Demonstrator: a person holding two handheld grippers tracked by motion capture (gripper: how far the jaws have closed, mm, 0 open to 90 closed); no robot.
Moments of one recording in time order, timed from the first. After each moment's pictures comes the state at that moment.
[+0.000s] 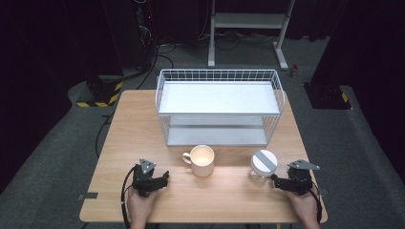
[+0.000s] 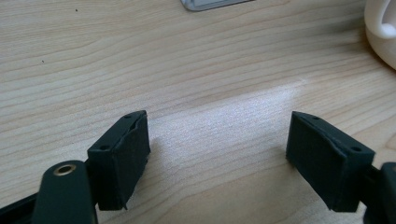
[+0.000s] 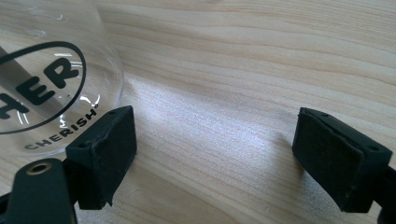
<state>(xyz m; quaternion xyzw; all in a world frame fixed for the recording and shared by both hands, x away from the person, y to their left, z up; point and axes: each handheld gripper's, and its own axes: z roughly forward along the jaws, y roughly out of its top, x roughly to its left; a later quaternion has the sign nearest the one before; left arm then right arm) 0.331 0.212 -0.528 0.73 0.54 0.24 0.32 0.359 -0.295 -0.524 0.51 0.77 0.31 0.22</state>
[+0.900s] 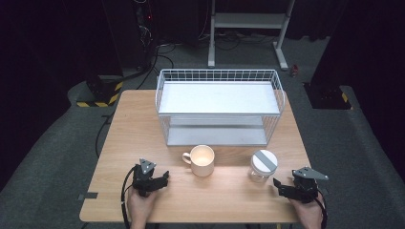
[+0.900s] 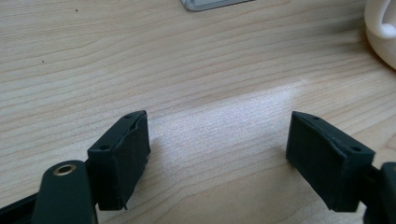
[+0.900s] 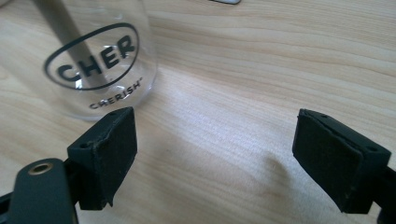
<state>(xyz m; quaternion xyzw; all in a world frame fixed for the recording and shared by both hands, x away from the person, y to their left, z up) 0.331 0.212 -0.528 0.73 0.55 0.24 0.32 0.329 -0.303 -0.517 0.49 0.77 0.35 0.21</state>
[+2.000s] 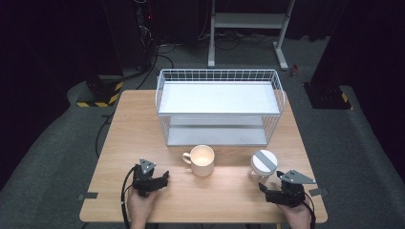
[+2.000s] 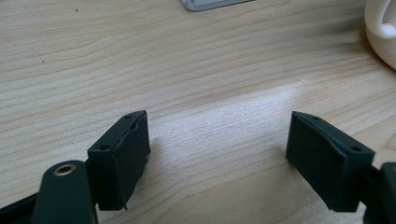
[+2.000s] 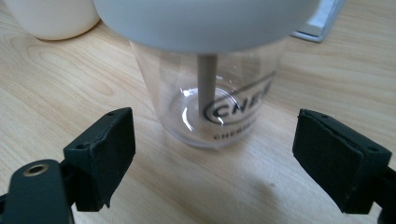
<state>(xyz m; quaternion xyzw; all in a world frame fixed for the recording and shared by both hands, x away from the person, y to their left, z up) 0.331 0.213 -0.528 0.73 0.54 0.24 0.32 0.317 -0.259 -0.508 0.43 0.79 0.40 0.20</state>
